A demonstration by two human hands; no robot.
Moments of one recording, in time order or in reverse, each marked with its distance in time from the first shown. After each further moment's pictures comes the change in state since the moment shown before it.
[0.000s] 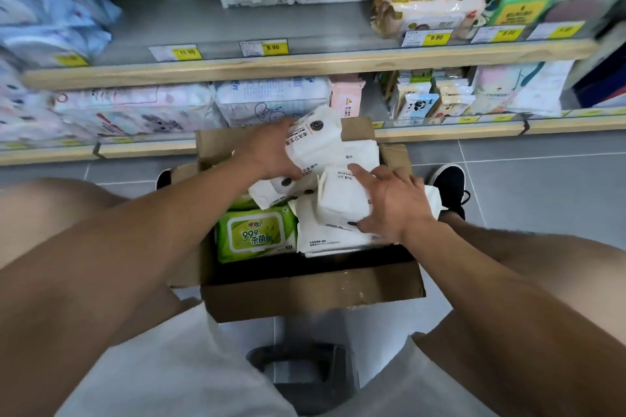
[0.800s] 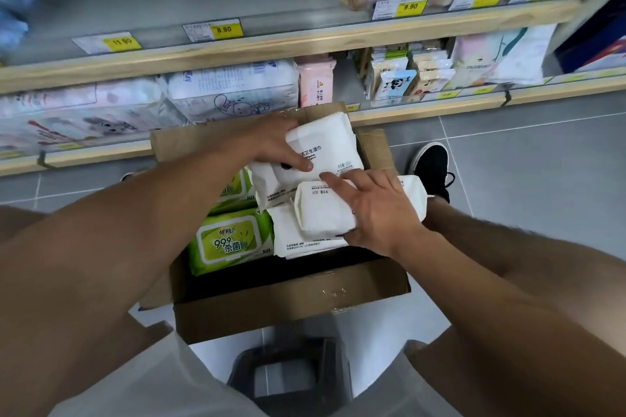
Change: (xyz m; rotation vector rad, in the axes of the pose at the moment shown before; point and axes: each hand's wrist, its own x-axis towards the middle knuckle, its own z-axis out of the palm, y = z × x) left_hand 0.076 0.027 0.031 -0.009 -0.379 0.145; right_hand -0.006 0.022 0.016 -0.011 0.036 -0.168
